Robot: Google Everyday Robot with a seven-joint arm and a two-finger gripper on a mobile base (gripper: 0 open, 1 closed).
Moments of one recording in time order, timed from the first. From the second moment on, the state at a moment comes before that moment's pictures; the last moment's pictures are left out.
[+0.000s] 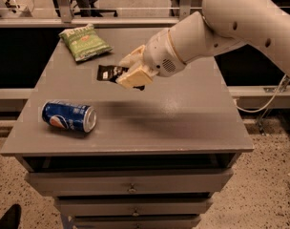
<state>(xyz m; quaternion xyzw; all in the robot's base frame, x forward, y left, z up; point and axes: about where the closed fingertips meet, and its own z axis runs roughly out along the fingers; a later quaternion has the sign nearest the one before) 0.536 0.032 0.921 -0.62 0.64 0.26 0.37</state>
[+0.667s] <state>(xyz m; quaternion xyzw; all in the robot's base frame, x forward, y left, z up) 0.528 0.036 0.901 -0.63 0.64 0.26 0.35</state>
